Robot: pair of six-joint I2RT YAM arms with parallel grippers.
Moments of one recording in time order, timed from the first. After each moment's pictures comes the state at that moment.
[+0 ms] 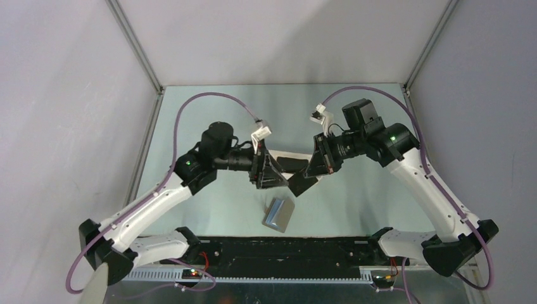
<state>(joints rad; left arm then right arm) -0.72 1.06 1.01 -0.27 0.71 -0.31 0.56 1.23 1.45 -1.06 -0.70 0.18</state>
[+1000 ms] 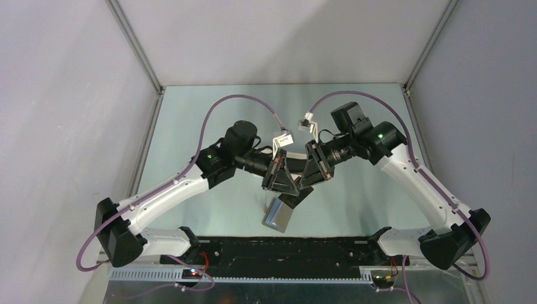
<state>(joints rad) -0.84 1.25 1.09 -0.26 0.95 -0.35 0.60 1.28 1.42 -1.07 -0.98 0.07</state>
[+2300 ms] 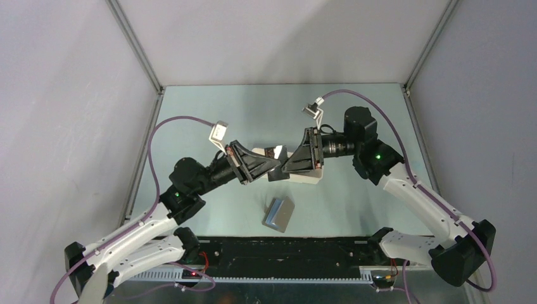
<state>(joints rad) -0.84 0.79 0.68 0.37 0.31 -0.94 0.62 1.13 1.11 -0.14 -1.00 0.78</state>
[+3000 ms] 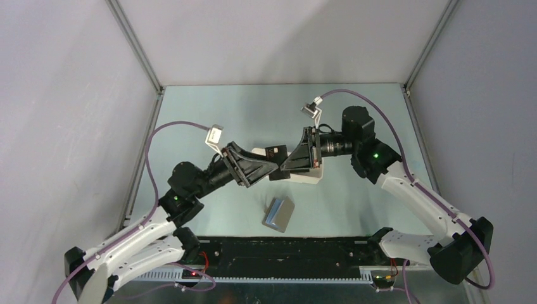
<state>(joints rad) -0.82 0.76 0.65 0.39 0.30 -0.96 0.62 1.16 1.11 -0.07 -1.01 0.82</state>
